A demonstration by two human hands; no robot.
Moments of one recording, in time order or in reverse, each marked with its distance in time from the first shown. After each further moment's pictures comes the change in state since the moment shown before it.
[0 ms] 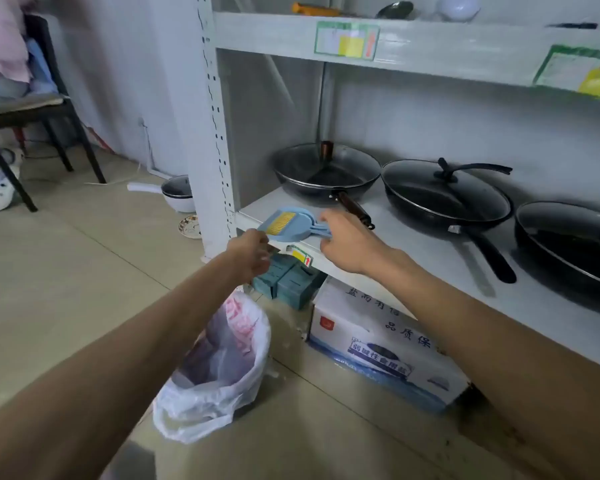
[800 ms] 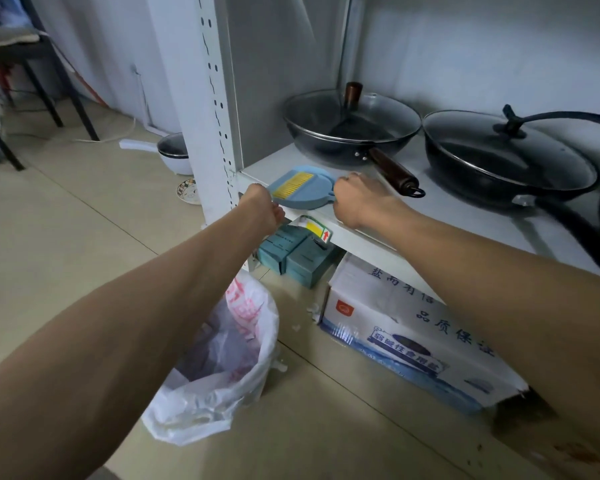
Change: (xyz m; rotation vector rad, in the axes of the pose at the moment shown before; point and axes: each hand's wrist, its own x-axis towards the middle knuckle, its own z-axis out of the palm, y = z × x) left_hand 0.124 0.000 0.021 -0.406 0.145 -0.188; right_hand 0.107 0.038 0.078 -0.471 -0.126 0.105
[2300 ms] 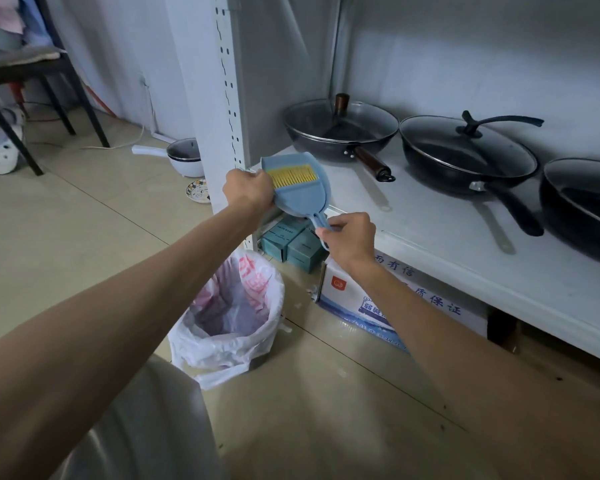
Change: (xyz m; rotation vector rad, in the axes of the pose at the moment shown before) left_hand -0.114 0.000 -0.056 0.576 0.125 0.610; right_hand -0.143 -0.044 0.012 1.142 0.299 0.391
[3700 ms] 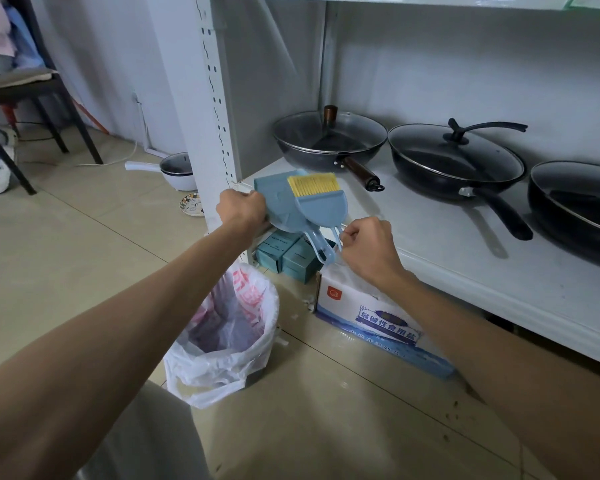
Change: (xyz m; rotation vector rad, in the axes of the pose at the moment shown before) left_hand -0.002 -0.004 0.009 -0.012 -0.010 -0.032; right_hand 0.022 0.026 -0.038 -0.332 -0.033 -0.236
